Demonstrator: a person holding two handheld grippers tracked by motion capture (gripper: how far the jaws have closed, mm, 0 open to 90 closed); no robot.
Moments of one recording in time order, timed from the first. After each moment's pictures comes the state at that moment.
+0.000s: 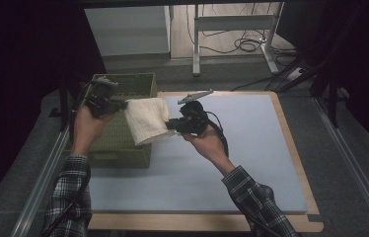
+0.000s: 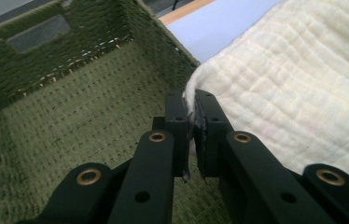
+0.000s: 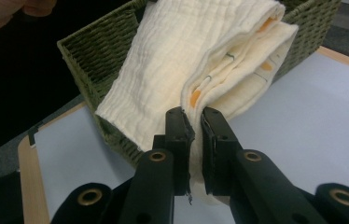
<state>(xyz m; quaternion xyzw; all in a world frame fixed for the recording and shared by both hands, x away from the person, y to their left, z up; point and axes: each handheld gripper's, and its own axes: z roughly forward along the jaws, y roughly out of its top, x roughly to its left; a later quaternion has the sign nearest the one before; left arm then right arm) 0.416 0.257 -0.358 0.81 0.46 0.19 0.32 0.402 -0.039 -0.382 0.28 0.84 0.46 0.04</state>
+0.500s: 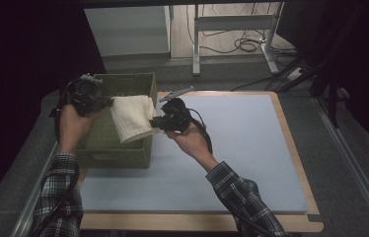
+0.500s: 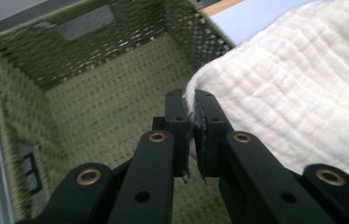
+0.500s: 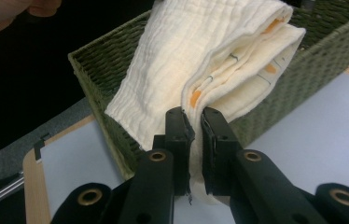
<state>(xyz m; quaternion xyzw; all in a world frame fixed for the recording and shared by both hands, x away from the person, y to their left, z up) 0.414 0.295 -0.354 0.79 0.49 0.21 0.30 0.403 0.007 -0.379 0.27 0.84 0.46 0.04</state>
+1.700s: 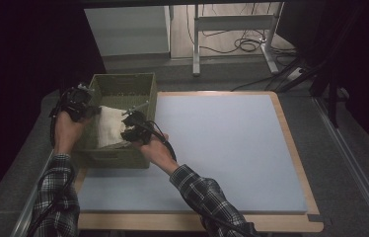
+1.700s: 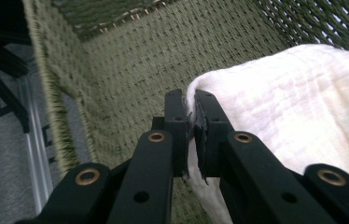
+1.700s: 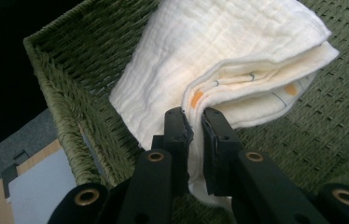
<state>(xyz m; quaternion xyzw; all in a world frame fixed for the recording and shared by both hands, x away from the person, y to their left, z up) 0.438 0.334 -0.411 0.78 0.53 0.22 0.24 0.407 0.114 -0.443 0.31 0.86 0.41 0.03</state>
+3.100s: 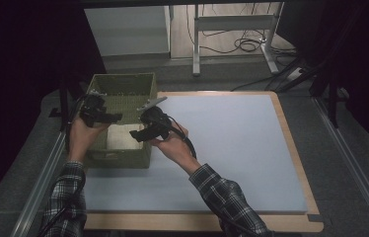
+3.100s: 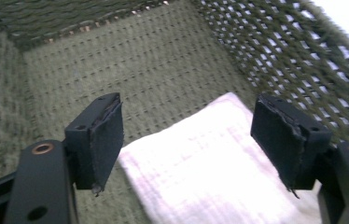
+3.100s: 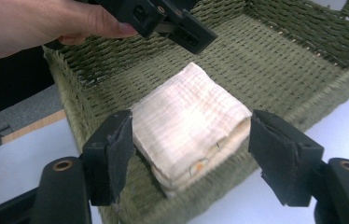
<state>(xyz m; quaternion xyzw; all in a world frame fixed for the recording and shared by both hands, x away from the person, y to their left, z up) 0.433 0.296 -0.425 0.77 0.52 0.20 0.31 0.402 0.058 -0.410 0.24 0.87 0.43 0.09</state>
